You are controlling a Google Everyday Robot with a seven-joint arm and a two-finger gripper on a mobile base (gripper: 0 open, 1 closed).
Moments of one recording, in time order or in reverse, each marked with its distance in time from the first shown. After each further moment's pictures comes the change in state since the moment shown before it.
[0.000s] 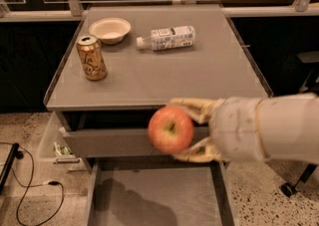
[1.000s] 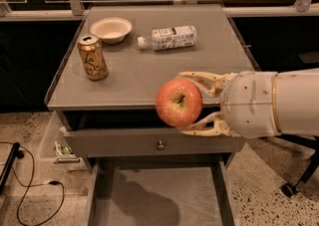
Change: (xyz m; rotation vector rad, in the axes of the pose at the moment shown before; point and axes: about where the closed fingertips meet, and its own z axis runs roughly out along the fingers) arm -0.001 -0.047 -0.024 0.085 -0.019 -0.011
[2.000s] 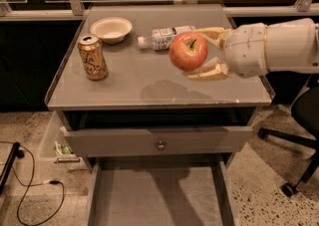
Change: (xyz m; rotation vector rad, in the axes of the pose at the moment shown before) arm 0.079 -0.102 0.026 0.058 -0.087 0.181
